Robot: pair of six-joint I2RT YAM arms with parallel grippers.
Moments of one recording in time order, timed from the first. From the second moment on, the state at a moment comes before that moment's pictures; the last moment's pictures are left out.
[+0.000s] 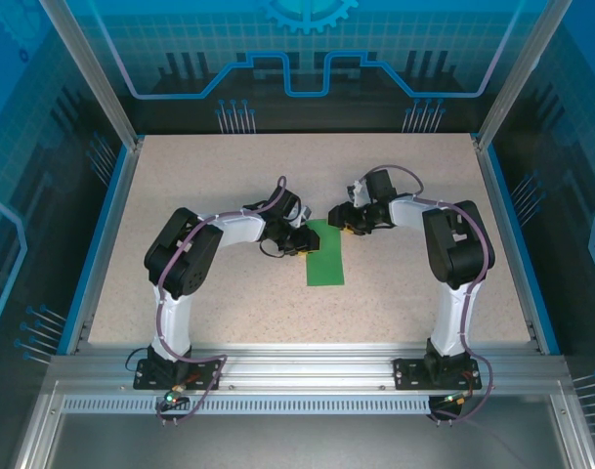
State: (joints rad) left arm -0.51 2.03 1.24 -0.27 0.54 -0.63; right arm 0.26 2.01 1.21 -0.24 -0.61 0.45
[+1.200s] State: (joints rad) left arm -0.62 1.71 1.06 -0.21 0.40 -0.45; right arm 0.26 1.93 1.16 -0.28 -0.66 0.50
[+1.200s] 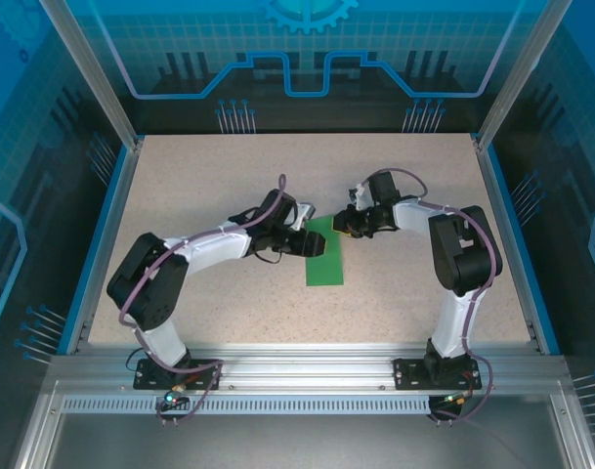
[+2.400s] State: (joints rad) left arm -1.06 1.95 1.33 -0.52 -0.31 -0.14; right arm 0.26 1.94 1.22 -0.36 -0.68 0.56
